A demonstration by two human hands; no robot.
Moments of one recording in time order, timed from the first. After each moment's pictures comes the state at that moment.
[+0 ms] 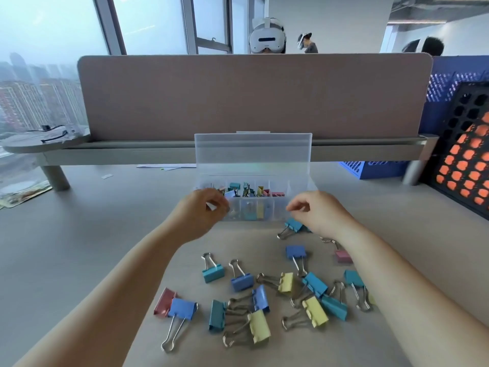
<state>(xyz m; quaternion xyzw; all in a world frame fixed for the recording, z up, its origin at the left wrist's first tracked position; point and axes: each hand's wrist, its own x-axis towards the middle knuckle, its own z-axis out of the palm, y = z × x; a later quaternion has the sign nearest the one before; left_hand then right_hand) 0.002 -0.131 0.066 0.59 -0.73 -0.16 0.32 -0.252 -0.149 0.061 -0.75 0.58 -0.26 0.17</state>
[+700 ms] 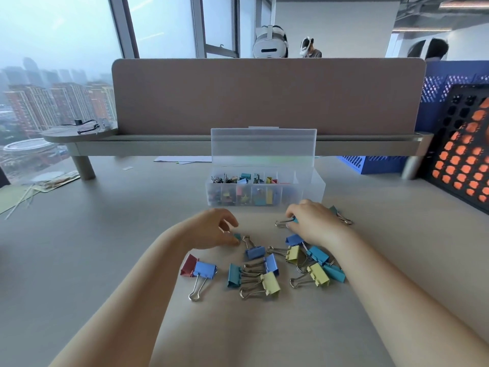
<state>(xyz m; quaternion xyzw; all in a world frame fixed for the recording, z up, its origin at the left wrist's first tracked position) 0.017 -0.076 0.045 0.61 -0.73 -0.25 0.14 -0.222 -0.100 0.044 -0.79 0.61 -0.07 0.04</state>
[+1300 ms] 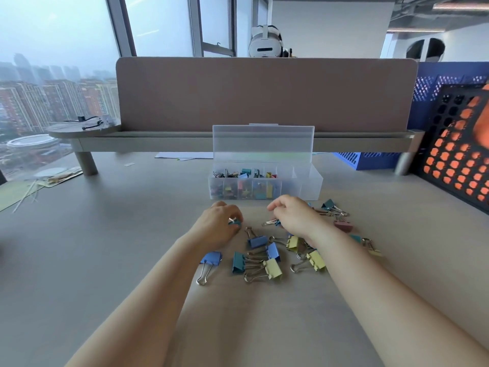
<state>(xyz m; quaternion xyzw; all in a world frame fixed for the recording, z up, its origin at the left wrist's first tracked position) 0.002 -0.063 0.030 0.61 -0.75 -0.12 0.20 -0.186 -0.065 0.054 -0.69 0.59 -0.27 0.32</state>
